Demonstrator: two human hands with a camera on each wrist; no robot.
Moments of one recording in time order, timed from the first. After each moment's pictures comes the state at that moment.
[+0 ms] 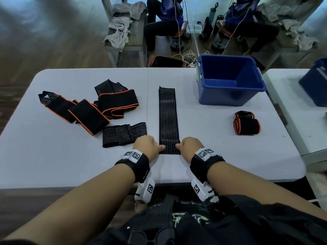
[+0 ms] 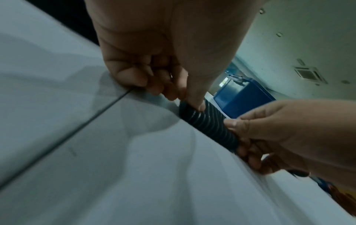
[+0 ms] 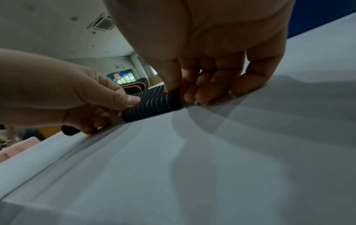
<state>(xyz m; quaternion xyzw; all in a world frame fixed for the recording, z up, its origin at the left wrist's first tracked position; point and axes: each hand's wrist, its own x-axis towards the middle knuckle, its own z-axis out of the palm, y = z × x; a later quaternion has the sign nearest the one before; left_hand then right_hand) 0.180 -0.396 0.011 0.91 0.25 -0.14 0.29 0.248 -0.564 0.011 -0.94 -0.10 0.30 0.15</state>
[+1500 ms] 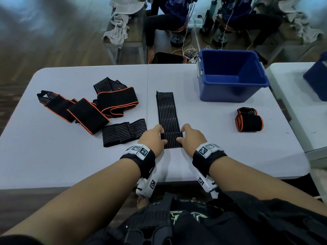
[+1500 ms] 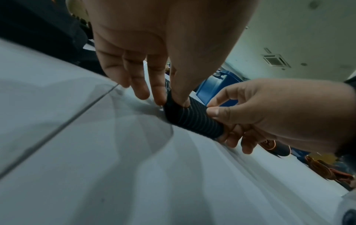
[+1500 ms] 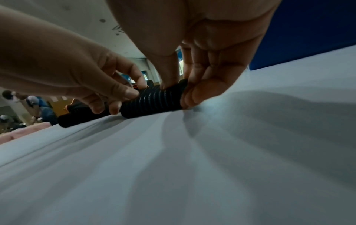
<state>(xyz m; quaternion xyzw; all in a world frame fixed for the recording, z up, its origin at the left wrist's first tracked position) 0.196 -0.404 0.014 0.93 0.20 -0.13 0.28 0.255 -0.570 0.017 -0.94 -0.13 0.23 0.23</state>
